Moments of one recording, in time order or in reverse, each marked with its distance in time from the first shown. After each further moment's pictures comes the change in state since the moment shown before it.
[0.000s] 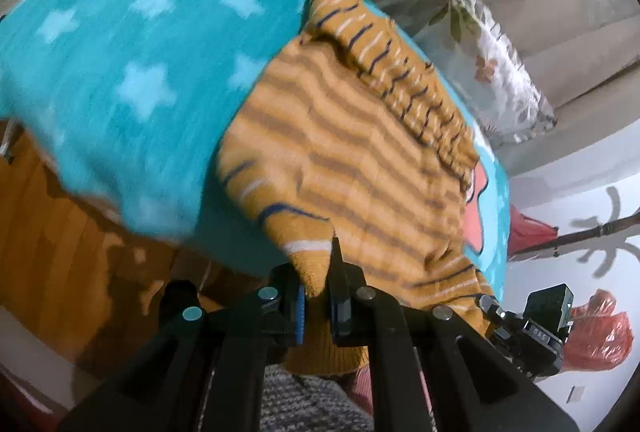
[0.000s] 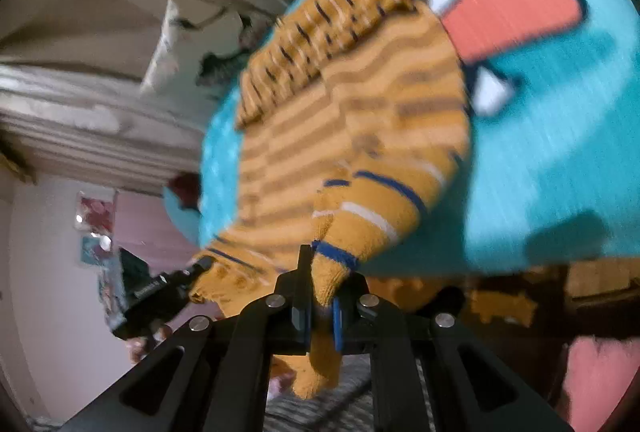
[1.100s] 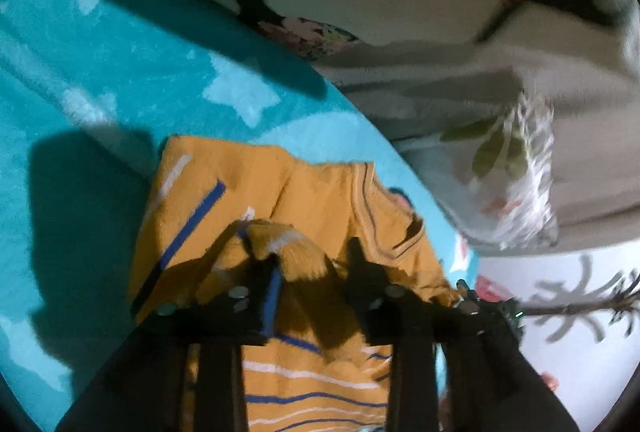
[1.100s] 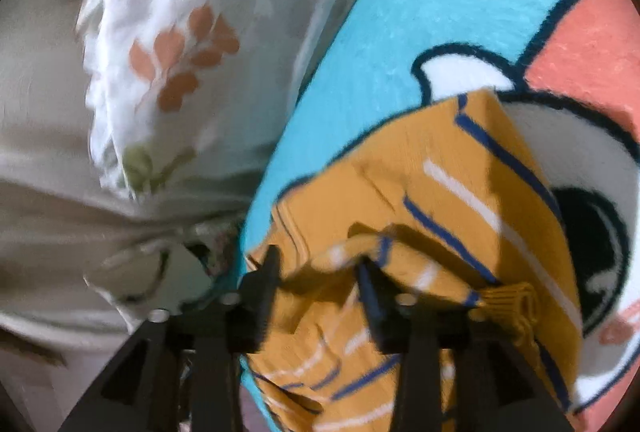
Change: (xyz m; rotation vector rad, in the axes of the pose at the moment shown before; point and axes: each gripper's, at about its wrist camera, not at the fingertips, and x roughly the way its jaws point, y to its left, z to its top) left arm 0.194 -0.048 0.309 -0.082 0.138 -0.166; right arm 0.114 -0.030 0.304 0.465 -0.275 0.012
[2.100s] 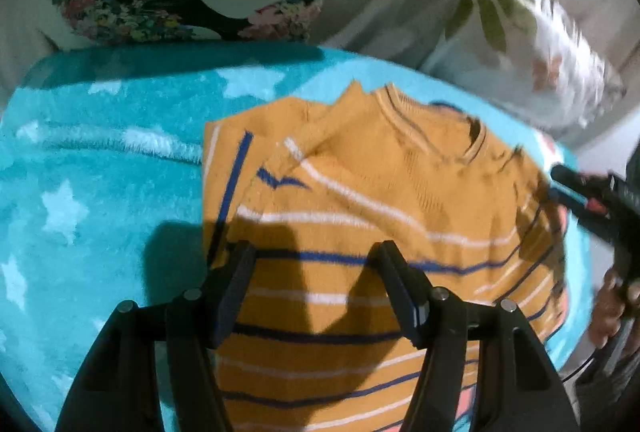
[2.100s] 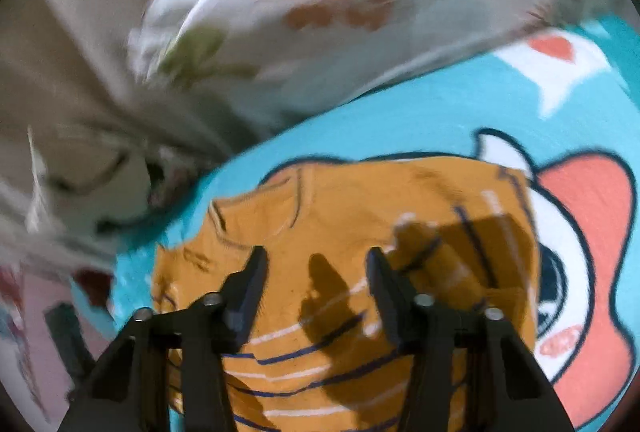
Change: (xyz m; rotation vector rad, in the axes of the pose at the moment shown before) left arm -0.005 -0.025 -0.071 0.509 -0.044 0.423; right arm 0.027 0.093 -0.061 -0.581 0.000 -0.372
